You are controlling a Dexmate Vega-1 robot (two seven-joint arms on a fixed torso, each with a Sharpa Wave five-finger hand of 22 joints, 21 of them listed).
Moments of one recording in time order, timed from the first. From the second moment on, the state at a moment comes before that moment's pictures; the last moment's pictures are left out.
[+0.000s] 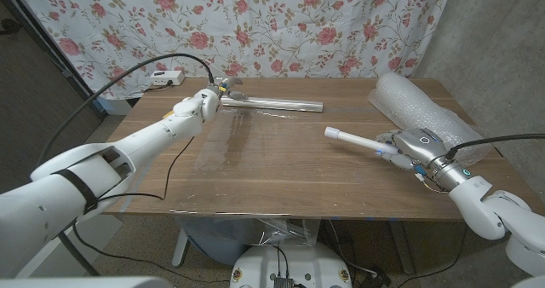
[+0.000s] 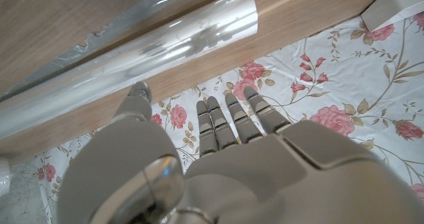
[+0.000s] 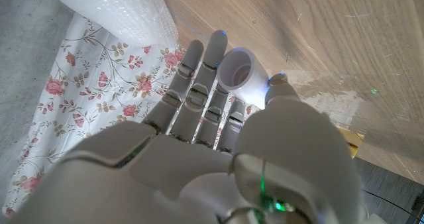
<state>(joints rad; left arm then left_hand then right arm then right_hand) 0.26 0.58 0.94 -1.11 0.57 0.24 0.10 0.68 0.03 0.38 -0.16 0.18 0.31 -0.08 0.30 0.25 0.33 -0.17 0.32 0.29 0.30 -0.13 0.23 0.20 0.29 -0.02 0.20 0.18 -1.74 -0.94 0.15 -2.12 -0.90 -0.06 -0.25 0.98 0.16 0.20 -0.05 0.18 0.63 -0.19 0.28 0.57 0.63 -0.15 0.81 0.69 1.02 -0.16 0.42 1.06 0.53 -0.05 0.95 0.34</state>
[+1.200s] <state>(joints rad) 0.12 0.48 1.13 -0.90 0.70 0.19 0.09 0.73 0.00 0.35 -0.16 0.18 0.39 -0.09 0.35 0.27 0.41 -0.19 0.36 0.33 0.38 -0.16 0.26 0.22 0.31 -0.02 0.21 0.18 -1.72 -0.97 0.13 -2.12 -0.88 -0.10 -0.24 0.98 0.16 0.20 -0.05 0.18 0.63 -0.19 0.26 0.58 0.63 -0.14 0.80 0.69 1.02 -0.16 0.40 1.07 0.51 -0.05 1.00 0.30</state>
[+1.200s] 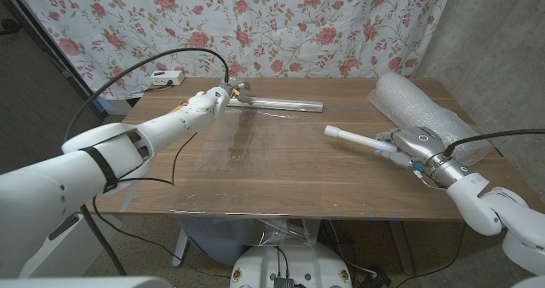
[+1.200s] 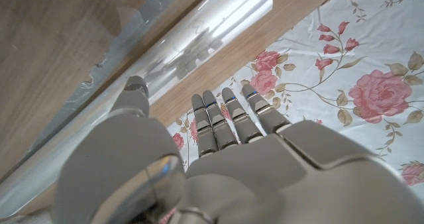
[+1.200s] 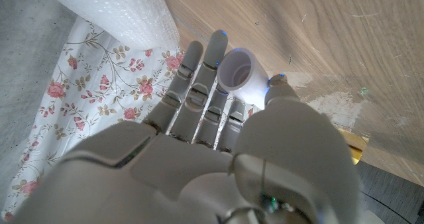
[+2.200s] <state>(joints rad) 0.08 0.42 1.18 -0.80 0.71 0.20 0.03 0.74 -0.01 0.33 -0.16 0.18 0.37 -0.10 0.35 0.27 0.40 -0.18 0.36 0.35 0.34 -0.15 0.22 0.20 0.34 -0.02 0.21 0.18 -1.74 -0.97 0.13 -2.12 -0.86 -0.11 -0.24 0.97 0.17 0.20 -0.05 0.18 0.63 -0.19 0.25 0.58 0.63 -0.14 0.79 0.70 1.03 -0.16 0.39 1.08 0.50 -0.05 1.03 0.28</state>
